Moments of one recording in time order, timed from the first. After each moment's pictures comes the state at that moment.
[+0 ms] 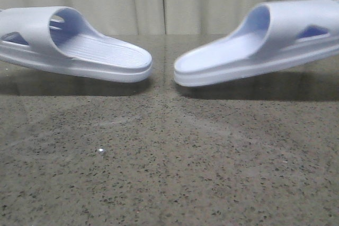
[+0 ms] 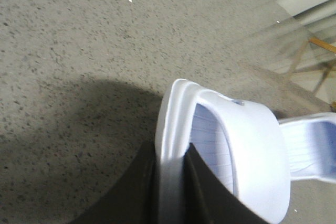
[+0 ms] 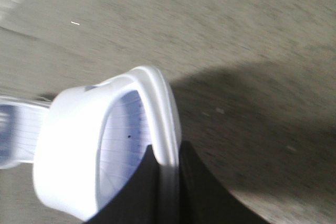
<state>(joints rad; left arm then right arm) 0.31 1.52 -0.95 -1.25 1.13 0.95 -0.40 1.22 -0.85 1.12 0.98 -0.75</state>
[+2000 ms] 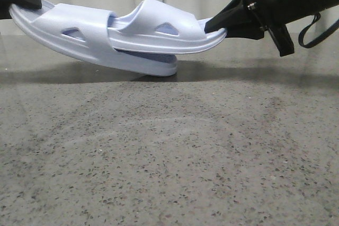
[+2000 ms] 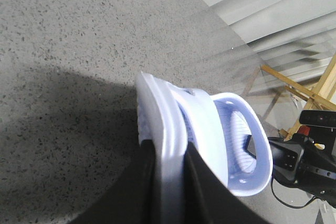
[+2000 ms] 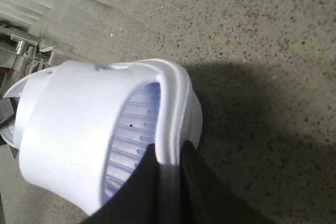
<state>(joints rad) 0.11 1.57 -0.95 -1.49 1.02 0.92 0.09 1.69 -1.02 1.60 0.79 -1.13</state>
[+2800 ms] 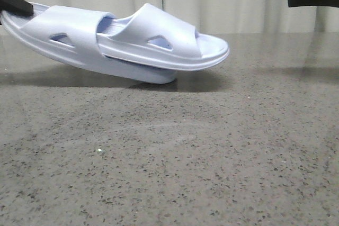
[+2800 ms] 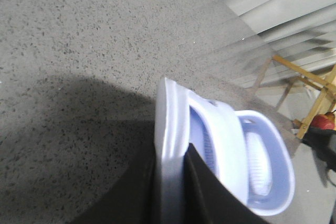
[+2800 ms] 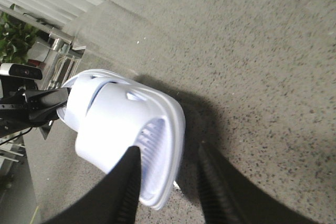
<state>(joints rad) 0.14 1.57 -0.95 -1.44 1.02 0.96 -0.30 1.58 -1.03 1.42 1.17 -1.12</state>
